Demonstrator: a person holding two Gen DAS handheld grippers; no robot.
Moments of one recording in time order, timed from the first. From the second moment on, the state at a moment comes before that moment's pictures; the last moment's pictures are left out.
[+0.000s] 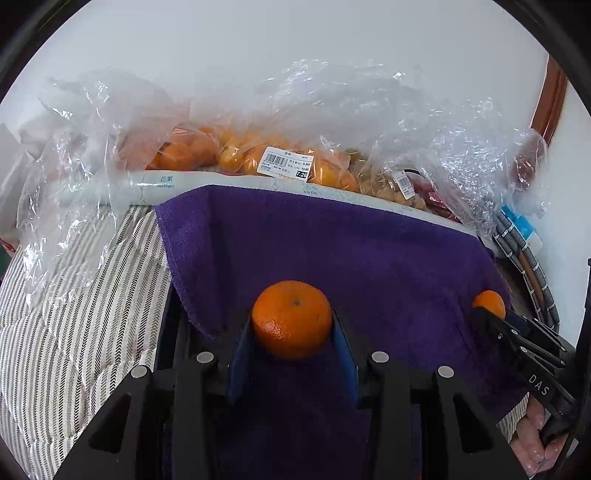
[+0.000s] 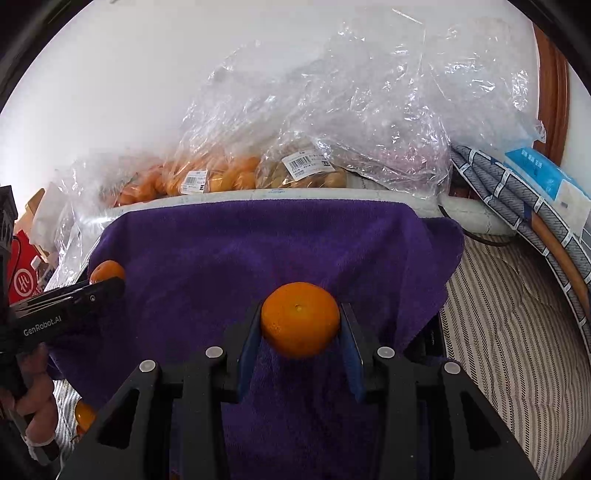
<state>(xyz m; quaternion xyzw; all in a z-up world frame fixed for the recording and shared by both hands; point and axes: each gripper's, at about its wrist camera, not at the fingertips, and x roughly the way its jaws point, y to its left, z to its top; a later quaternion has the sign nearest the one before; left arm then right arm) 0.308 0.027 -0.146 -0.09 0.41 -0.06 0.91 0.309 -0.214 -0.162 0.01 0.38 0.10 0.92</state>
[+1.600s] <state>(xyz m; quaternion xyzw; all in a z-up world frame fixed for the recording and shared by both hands) 0.203 0.022 -0.109 -0.05 0.36 -0.07 0.93 0.192 -0.222 -0.105 0.02 0.35 0.03 0.93</state>
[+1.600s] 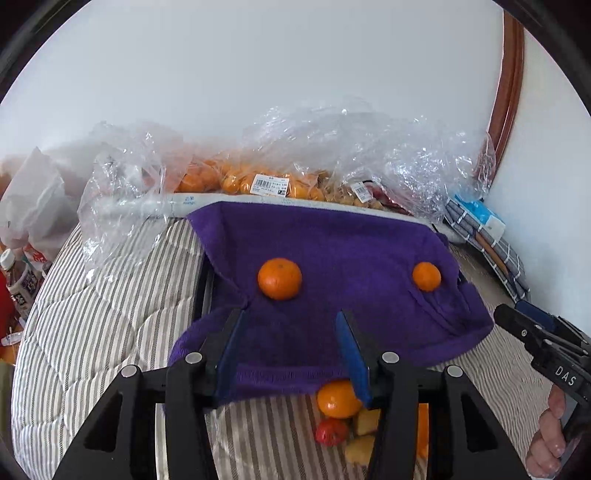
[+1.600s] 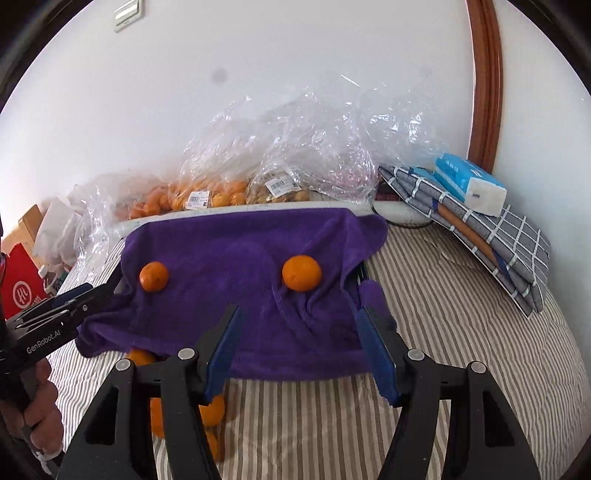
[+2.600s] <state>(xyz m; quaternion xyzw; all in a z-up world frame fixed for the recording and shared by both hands) 0.140 0.081 -0.168 -0.08 0.41 -0.05 0.91 0.130 -0.193 -0.162 0.02 0.40 0.08 0.91</state>
